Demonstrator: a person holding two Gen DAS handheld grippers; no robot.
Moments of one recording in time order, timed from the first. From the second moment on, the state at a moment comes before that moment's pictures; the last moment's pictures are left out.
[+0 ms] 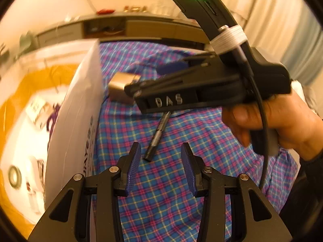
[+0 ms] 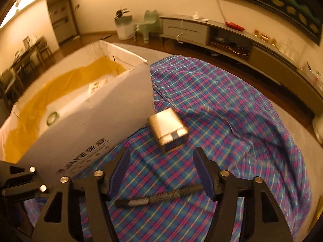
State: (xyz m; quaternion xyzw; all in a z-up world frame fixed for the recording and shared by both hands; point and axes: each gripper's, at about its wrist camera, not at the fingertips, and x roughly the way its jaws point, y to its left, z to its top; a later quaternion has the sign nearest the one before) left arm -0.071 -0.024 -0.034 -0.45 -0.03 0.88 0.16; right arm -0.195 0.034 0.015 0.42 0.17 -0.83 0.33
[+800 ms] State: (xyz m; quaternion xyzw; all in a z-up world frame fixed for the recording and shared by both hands) left arm -0.115 0.030 -0.087 -0.46 0.05 0.87 0.15; right arm -0.198 0.175 0.013 0.44 0.06 -0.86 0.26
